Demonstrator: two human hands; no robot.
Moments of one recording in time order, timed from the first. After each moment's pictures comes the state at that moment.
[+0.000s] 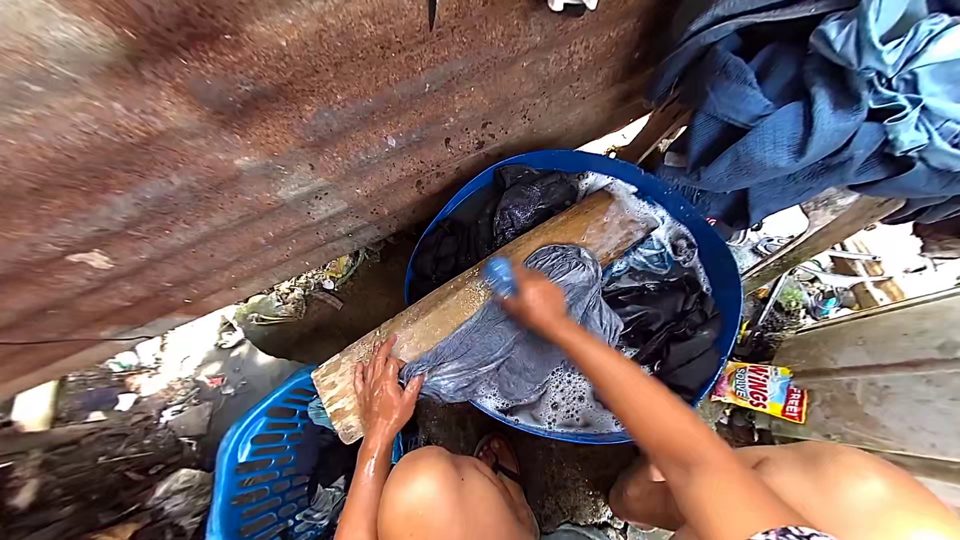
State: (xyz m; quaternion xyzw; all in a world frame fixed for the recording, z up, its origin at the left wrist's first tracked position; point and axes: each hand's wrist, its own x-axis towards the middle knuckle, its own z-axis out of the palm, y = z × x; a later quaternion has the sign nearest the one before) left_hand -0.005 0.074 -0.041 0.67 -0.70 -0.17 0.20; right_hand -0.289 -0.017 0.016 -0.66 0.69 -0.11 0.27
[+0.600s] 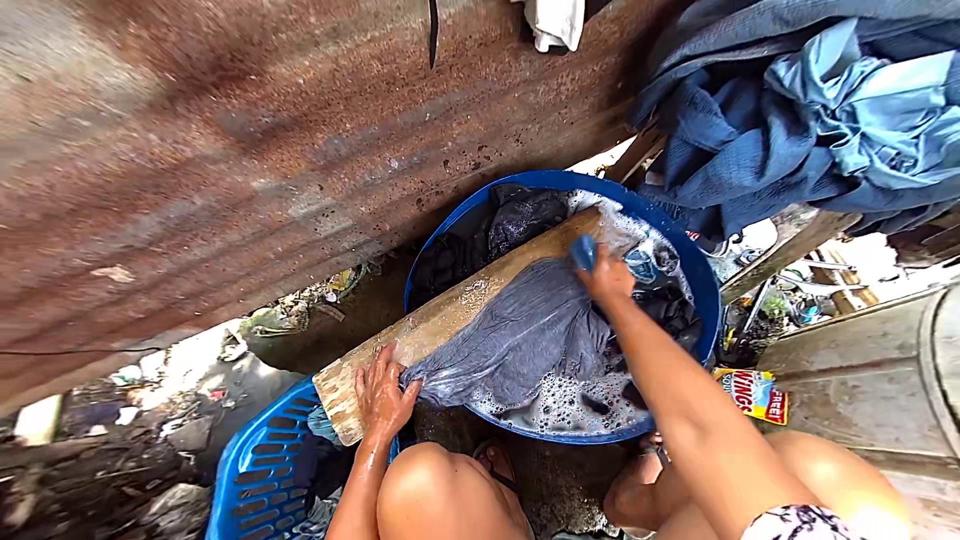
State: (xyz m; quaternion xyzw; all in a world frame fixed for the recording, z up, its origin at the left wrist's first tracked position) left_hand -0.004 0.073 -0.041 0.66 -0.71 -0.17 0.20; right_hand -0.408 -0.044 0.018 -0.51 0.83 -0.11 0.20
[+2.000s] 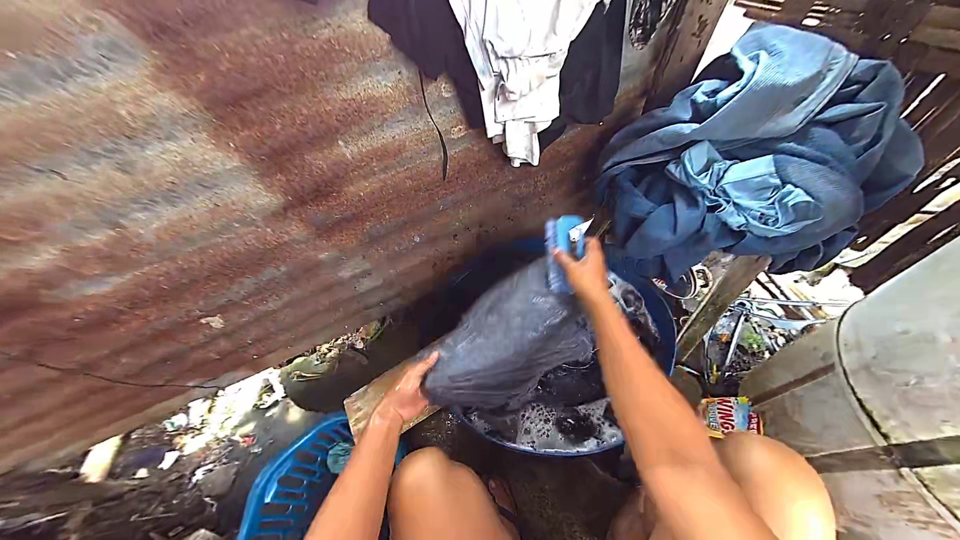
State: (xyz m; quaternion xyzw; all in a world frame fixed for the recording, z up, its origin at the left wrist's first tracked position) left_hand -0.067 0.059 0.073 0.53 -0.33 -0.67 0.39; right_hand -0.401 -0.025 0.135 -0.46 0.66 -0.52 0.29
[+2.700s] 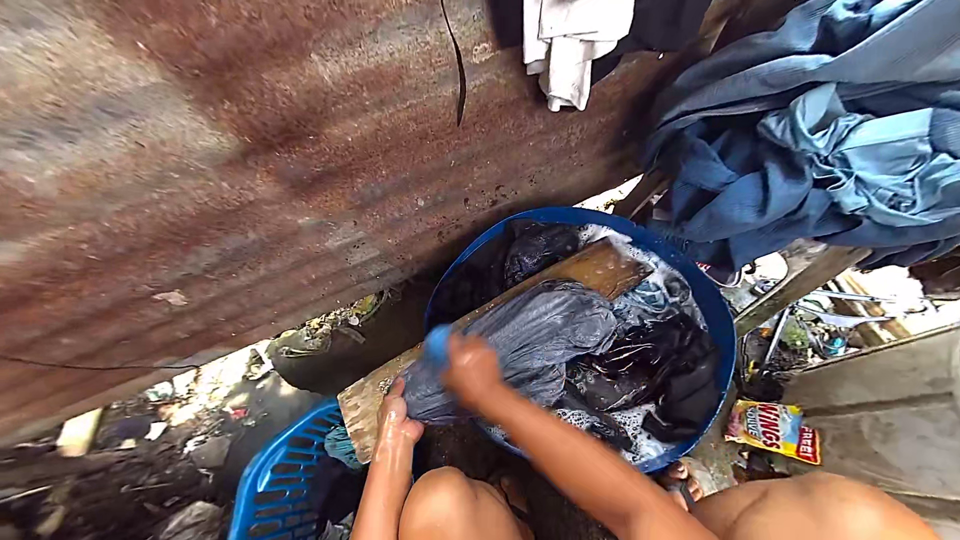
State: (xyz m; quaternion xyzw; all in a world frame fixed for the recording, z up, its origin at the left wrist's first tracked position) left_hand -0.041 0.049 -0.001 0.63 -0.02 -0.55 0.55; right_hand -0.178 0.016 0.021 -0.69 0.64 -0.16 0.31
